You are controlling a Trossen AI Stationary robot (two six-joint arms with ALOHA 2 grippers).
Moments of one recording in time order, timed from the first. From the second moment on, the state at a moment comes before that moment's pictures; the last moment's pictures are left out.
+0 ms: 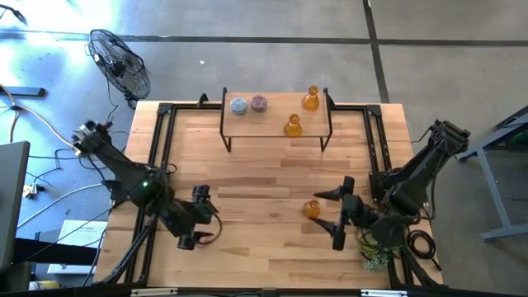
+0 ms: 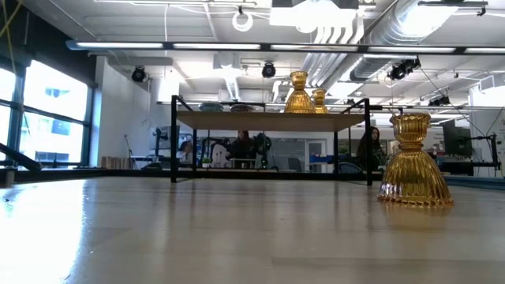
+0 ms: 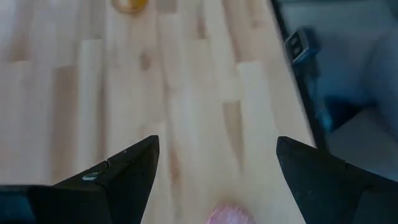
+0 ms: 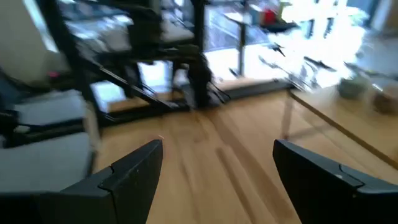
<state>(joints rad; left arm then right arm) -0.68 1.23 1.14 -0.76 -0.29 -0.46 0.82 1.26 1.09 -0.28 1.04 0.53</state>
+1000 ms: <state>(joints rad) -0.67 1.05 0.66 -0.18 -0.25 -0.43 0.65 1.32 0.89 -0.68 0.60 1.48</state>
